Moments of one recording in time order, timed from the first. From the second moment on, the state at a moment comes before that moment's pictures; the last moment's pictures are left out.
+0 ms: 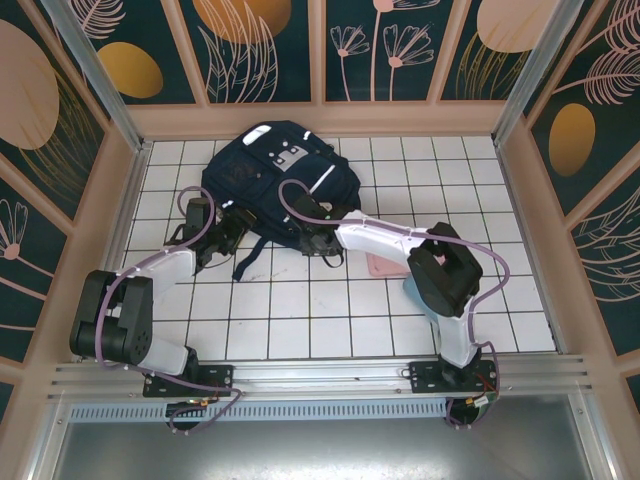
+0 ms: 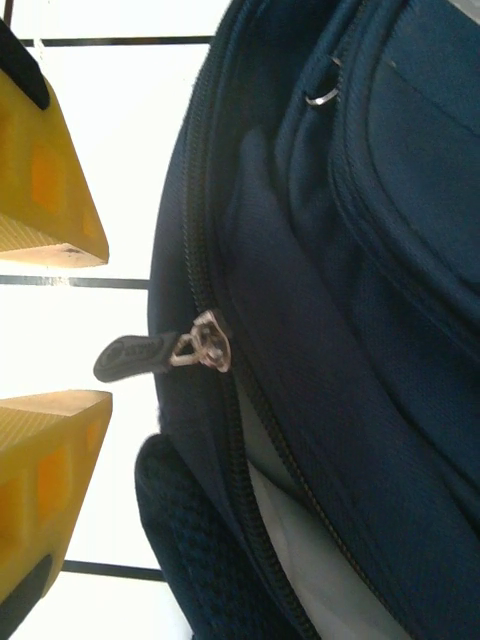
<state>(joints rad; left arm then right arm) -0.18 1.47 0.67 0.08 0.31 -1.09 0.88 1.95 1.45 -0.69 0.19 0.76</state>
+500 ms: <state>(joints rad) -0.20 1.47 0.67 0.10 0.31 -1.12 0.86 2.01 1.48 -0.69 0.20 0.74</state>
